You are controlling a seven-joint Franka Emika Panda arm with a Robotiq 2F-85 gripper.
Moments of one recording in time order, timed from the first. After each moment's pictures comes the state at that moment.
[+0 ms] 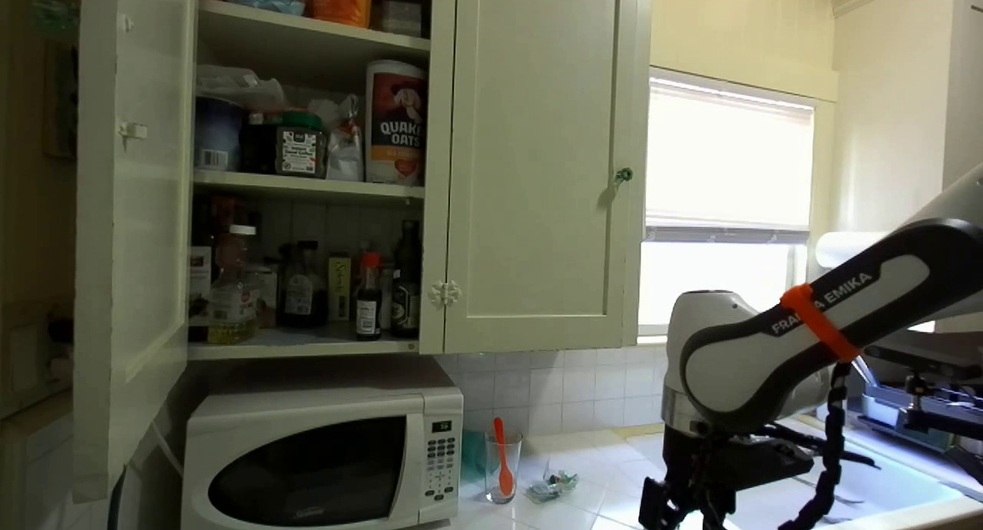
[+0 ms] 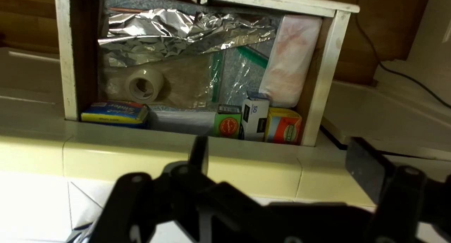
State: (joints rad) arm 0.01 -0.40 -0.02 -2.71 0.03 2.34 0.10
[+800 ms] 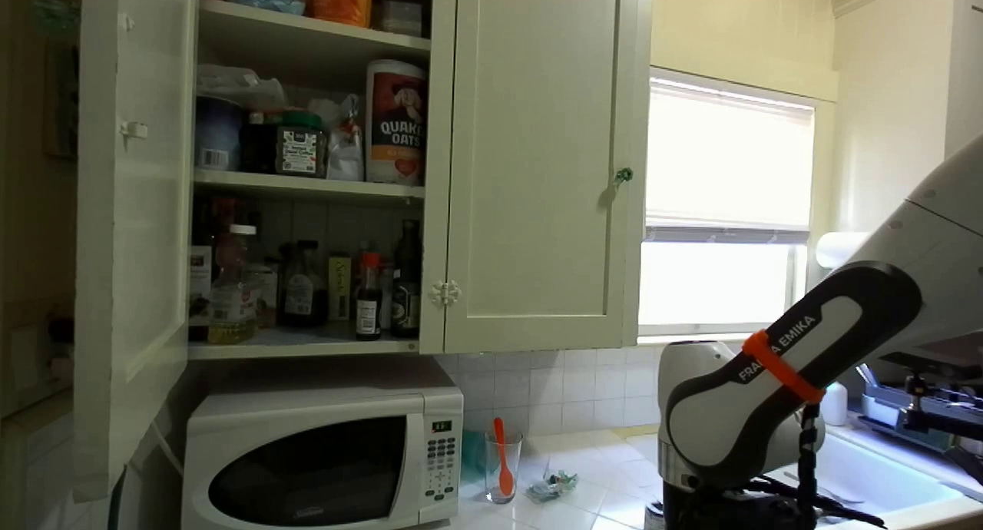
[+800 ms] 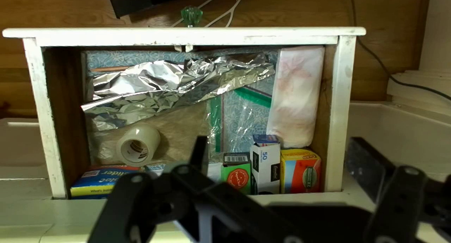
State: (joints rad) arm 0.01 -0.24 0.00 -2.74 0.09 2.41 0.20
